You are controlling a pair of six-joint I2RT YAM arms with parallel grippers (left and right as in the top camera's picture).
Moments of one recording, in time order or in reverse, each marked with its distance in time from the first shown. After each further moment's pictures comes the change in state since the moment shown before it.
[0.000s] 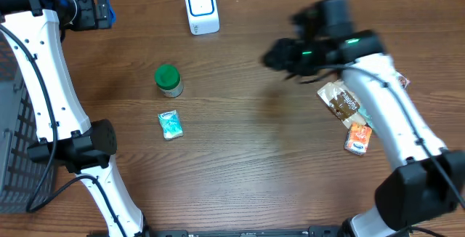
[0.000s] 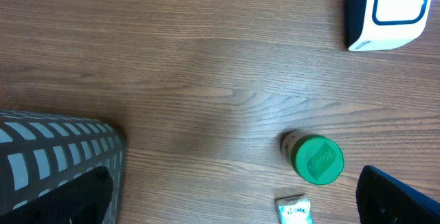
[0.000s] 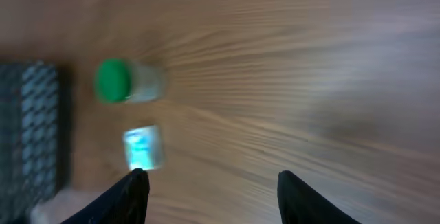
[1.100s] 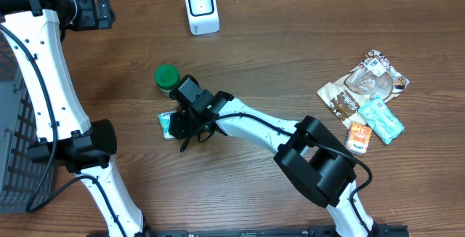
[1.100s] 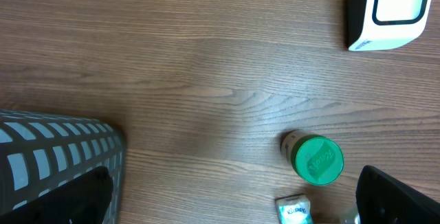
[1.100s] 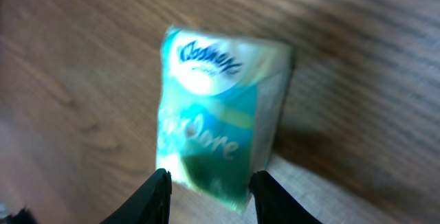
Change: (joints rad) left arm 0.000 0.000 0.000 0.000 0.000 0.000; right arm 0.583 0.441 -0.004 0.380 0.146 0.179
